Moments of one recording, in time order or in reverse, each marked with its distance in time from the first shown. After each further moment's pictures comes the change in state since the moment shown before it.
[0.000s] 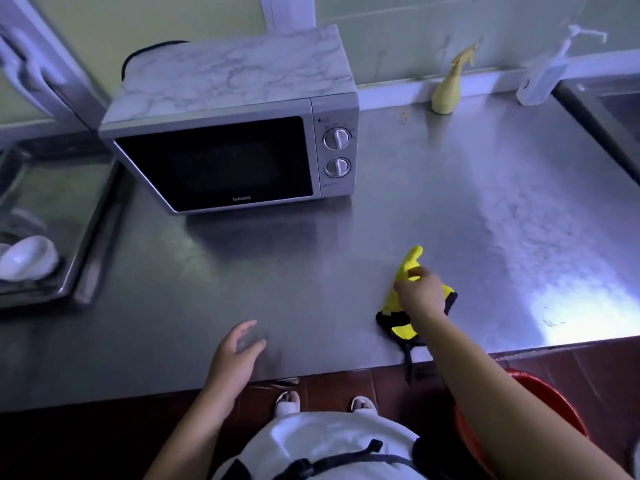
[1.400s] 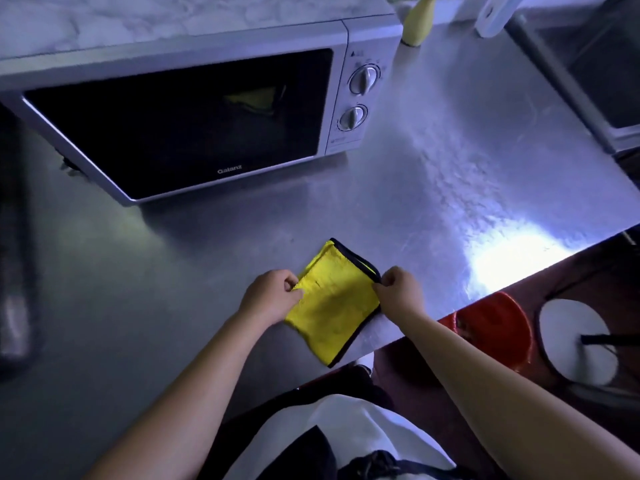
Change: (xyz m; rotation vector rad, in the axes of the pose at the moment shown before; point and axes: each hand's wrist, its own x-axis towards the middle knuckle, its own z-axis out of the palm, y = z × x) left_hand 0.156 0.029 -0.019 0.644 -0.558 0.346; right_hand -0.073 -0.004 0.131 -0.268 0.045 0.096
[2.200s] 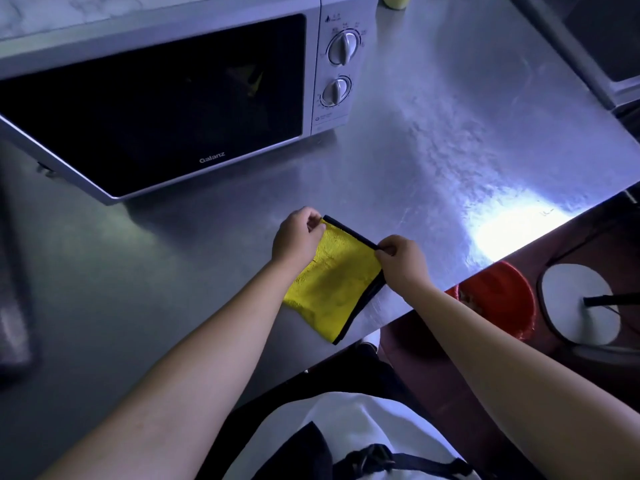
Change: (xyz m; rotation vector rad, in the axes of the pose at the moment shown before) left_hand 0.056 0.061 0.013 -0.188 0.194 0.193; right_hand 0.007 -0.003 -0.010 0.156 0.026 -0.083
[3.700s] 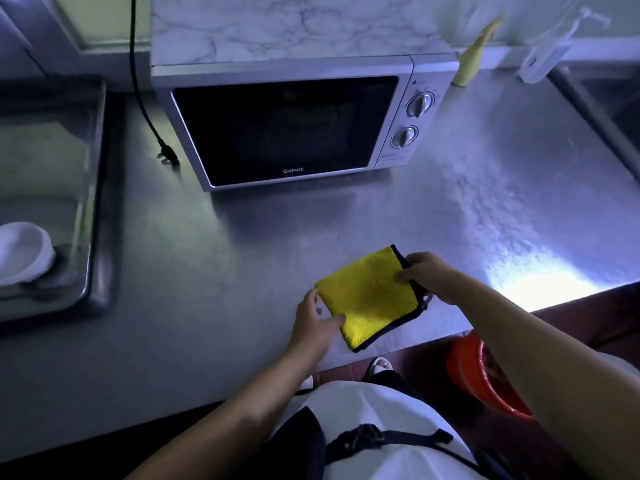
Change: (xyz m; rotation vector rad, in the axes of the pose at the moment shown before) left_hand -0.158 -0.039 -0.014 -0.513 0.061 -0.393; right_hand 0.003 -0.052 -0.013 -0.060 -0.421 0.076
